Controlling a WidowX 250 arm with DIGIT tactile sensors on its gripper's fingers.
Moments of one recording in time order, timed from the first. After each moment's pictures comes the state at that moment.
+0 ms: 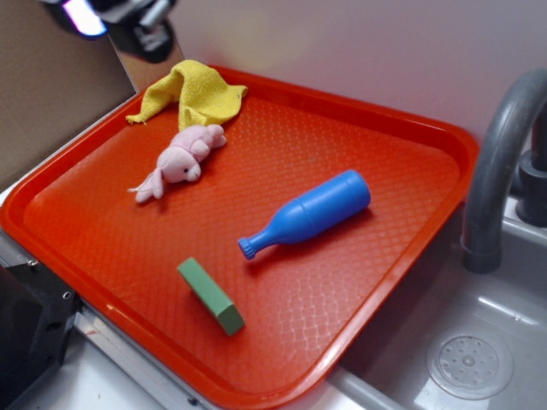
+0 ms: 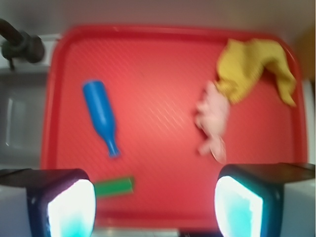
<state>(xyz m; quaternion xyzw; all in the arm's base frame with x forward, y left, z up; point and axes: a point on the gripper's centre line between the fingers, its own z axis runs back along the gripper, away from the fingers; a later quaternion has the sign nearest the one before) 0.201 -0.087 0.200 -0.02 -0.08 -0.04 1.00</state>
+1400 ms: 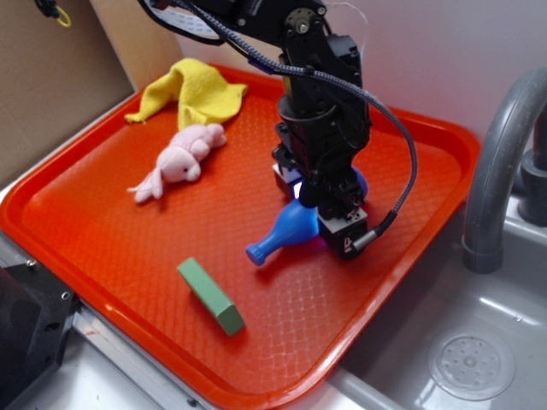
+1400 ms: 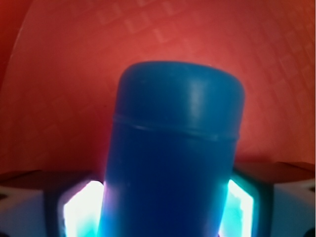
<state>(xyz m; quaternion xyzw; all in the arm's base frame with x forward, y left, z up) 0.253 -0.164 0.022 0.02 0.01 -0.18 0.98</state>
